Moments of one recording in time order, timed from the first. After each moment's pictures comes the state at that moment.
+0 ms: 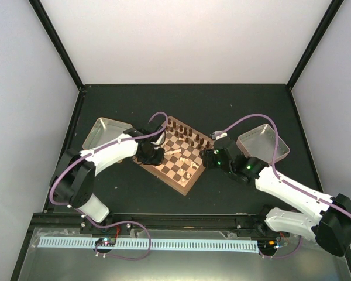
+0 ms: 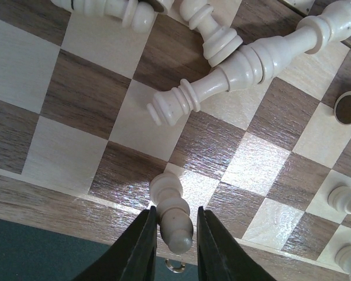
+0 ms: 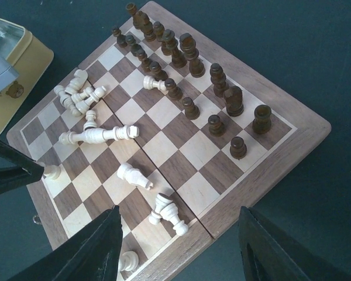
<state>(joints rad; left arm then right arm) -0.59 1.58 1.03 -0.77 0.09 -0.48 0.79 1.09 0.72 -0.35 0.16 0.56</state>
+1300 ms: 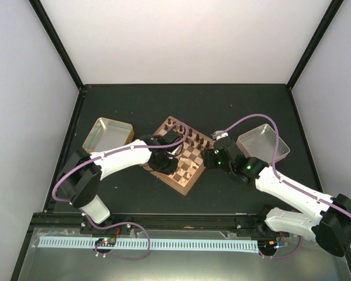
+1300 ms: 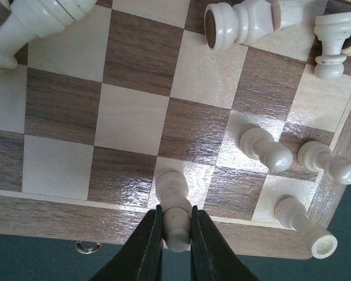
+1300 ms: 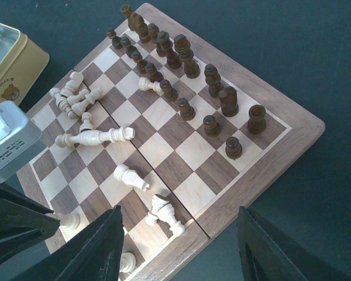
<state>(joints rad) -0.82 1.62 1.09 -0.80 0.06 -0.49 0.79 1.08 0.71 -0.35 0.18 0.56</state>
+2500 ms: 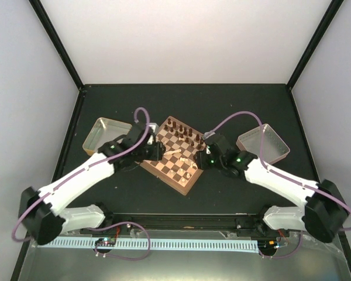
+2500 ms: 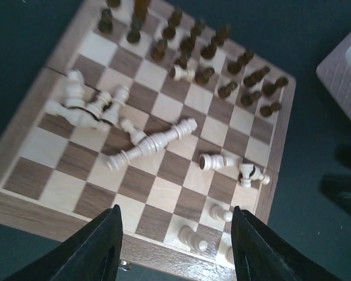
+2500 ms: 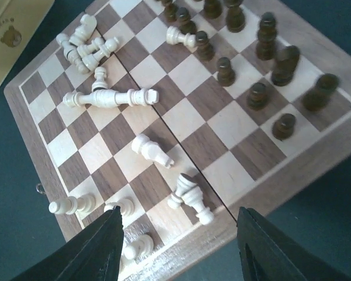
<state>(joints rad) -0.70 1.23 0.97 -0.63 0.00 -0.57 0.79 1.20 0.76 -0.37 0.06 0.53</state>
